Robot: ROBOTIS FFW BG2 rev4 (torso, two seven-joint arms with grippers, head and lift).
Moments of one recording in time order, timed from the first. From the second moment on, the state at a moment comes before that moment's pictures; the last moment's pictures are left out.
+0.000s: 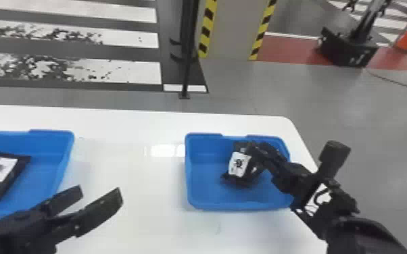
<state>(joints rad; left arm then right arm) 0.48 0.08 0.22 -2.51 0.66 1.09 -0.36 0.21 -0.15 -0.24 -1.83 -0.45 0.41 0.36</state>
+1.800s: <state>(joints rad) -0.07 0.19 0.45 -2.02 0.20 1.44 -0.26 0.89 -0.04 -0.17 -2.39 -0.37 0.07 0.21</state>
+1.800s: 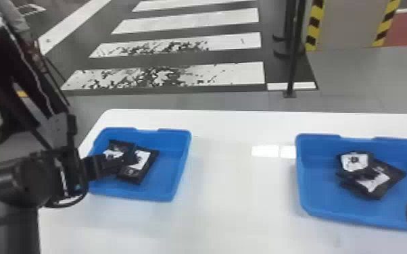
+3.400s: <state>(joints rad) -0.13 0.20 0.33 -1.83 0.20 1.33 -0.29 0.87 -0.05 -0.16 -2.36 -0.43 0.10 0.21</state>
